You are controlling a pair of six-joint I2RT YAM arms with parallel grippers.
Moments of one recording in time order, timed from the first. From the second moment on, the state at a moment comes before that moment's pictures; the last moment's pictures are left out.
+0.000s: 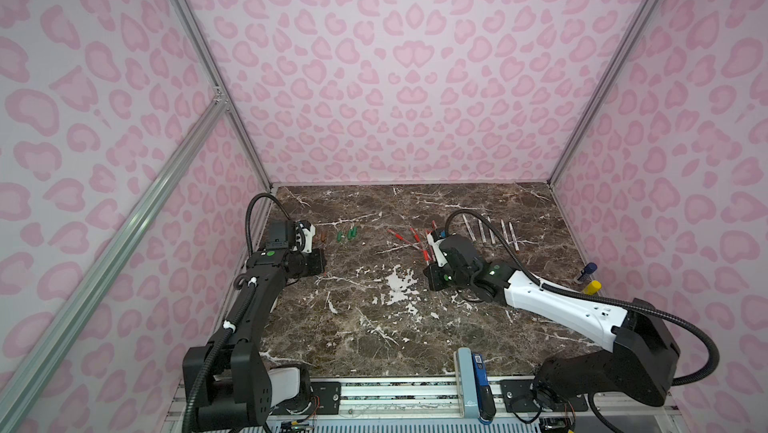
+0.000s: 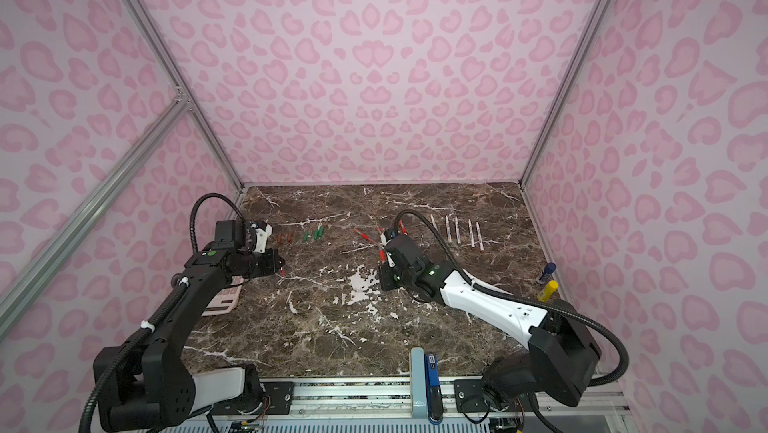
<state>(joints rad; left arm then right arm) 0.06 1.31 0.92 -0.68 0.31 -0.08 0.77 1.38 0.96 -0.39 -0.01 0.46</state>
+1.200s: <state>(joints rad) 0.06 1.71 1.09 -0.79 0.07 -0.03 0.15 1.13 0.77 -0.62 -0.03 0.29</state>
